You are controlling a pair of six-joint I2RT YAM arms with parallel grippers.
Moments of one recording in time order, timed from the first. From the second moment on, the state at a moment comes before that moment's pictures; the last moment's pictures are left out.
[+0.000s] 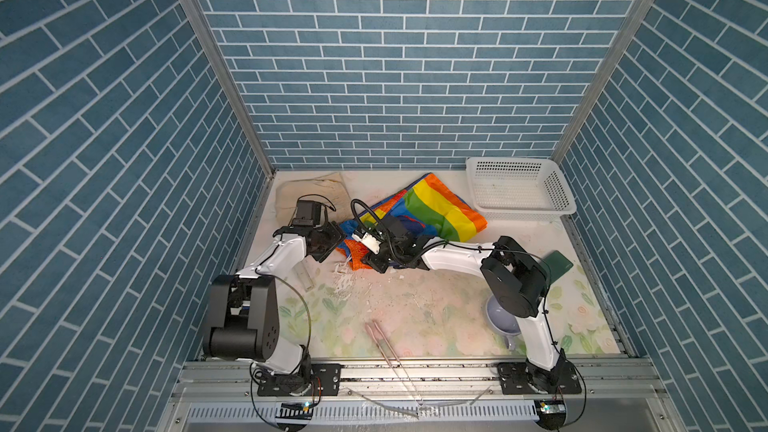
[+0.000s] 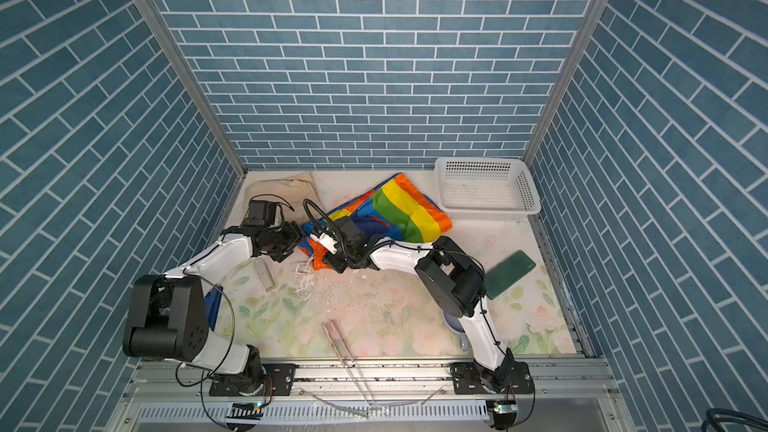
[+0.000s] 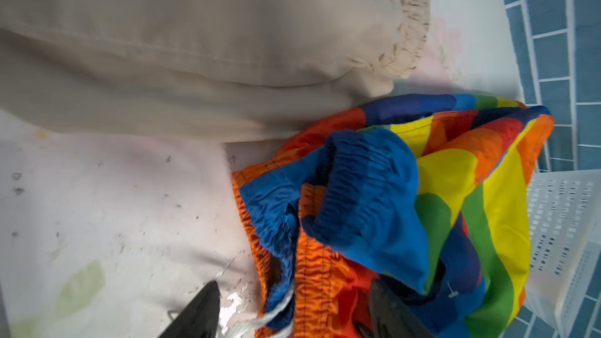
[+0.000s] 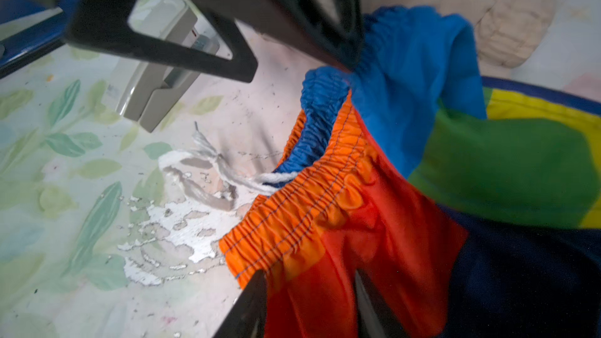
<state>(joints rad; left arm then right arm) -0.06 1.56 0.96 -0.43 0.25 -0.83 1.00 2.11 1.44 -0.11 -0.21 -0.09</state>
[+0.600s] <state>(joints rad) -0.06 1.68 1.07 -0.38 0.27 -0.84 1.02 2.11 1.36 -0.16 -0.25 0.05</state>
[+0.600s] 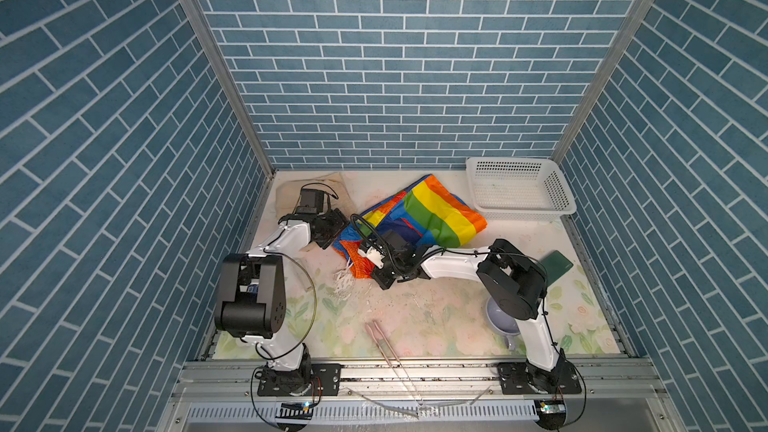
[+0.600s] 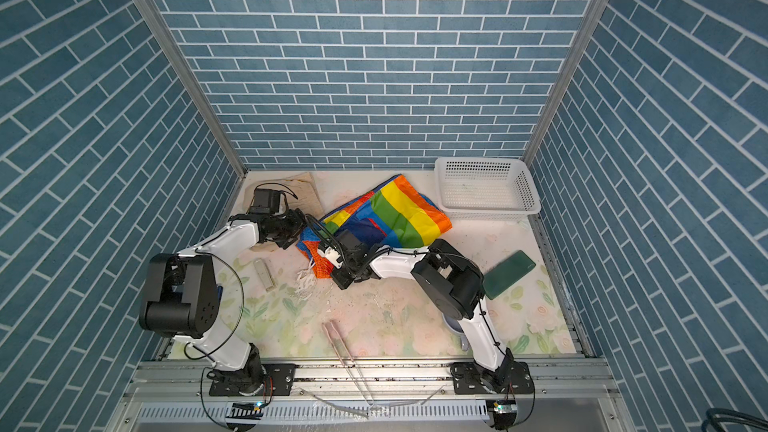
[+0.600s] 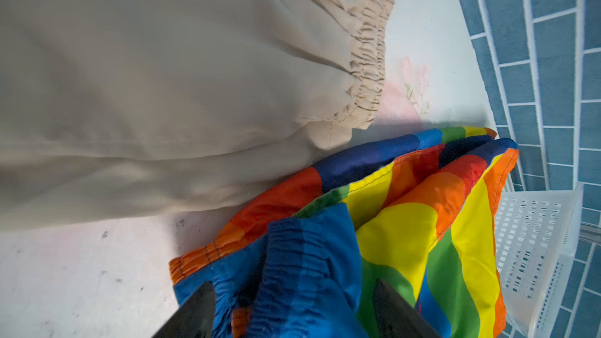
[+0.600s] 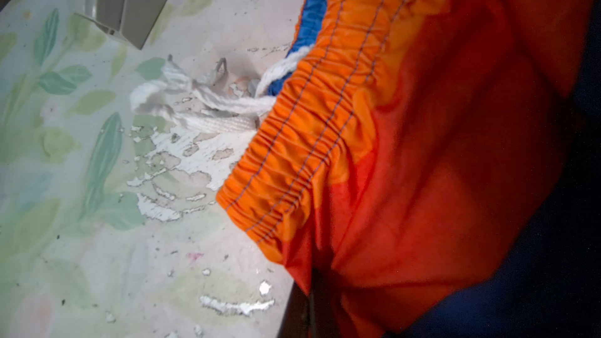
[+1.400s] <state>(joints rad) -0.04 1.56 1.00 -0.37 0.40 -0.90 1.02 2.04 1.27 -0.15 -0.07 0.16</state>
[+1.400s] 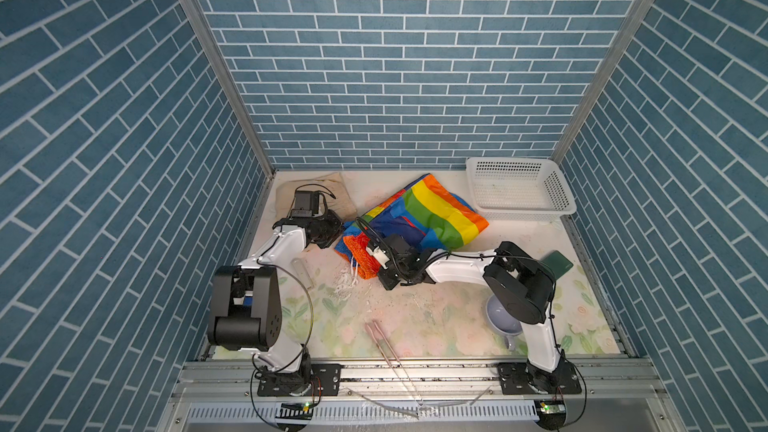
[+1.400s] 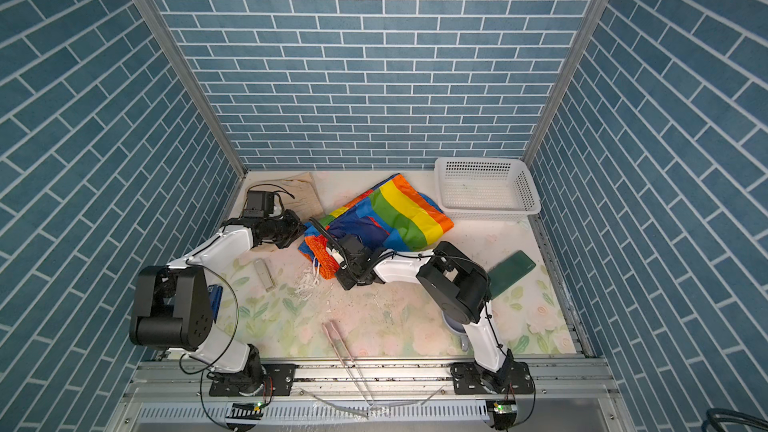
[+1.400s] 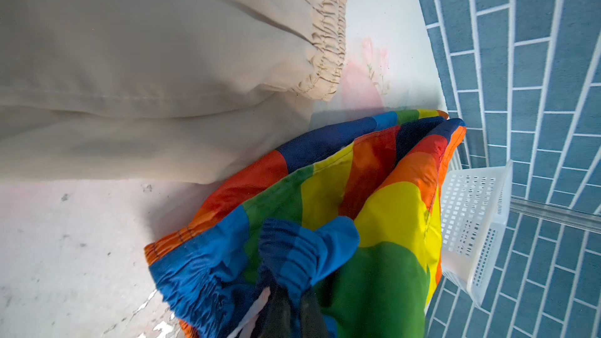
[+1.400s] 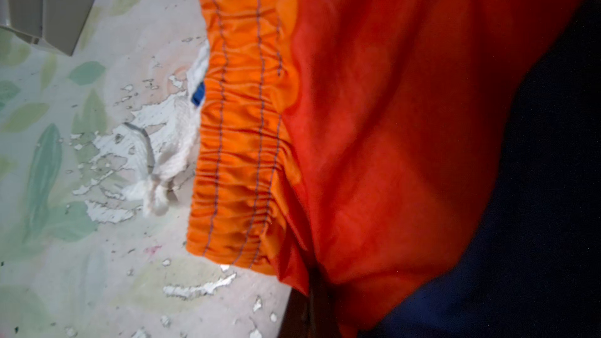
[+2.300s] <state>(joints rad) 0.09 1.58 0.77 -0.32 0.41 -0.86 1.04 1.76 1.02 -0.14 -0.14 0.22</state>
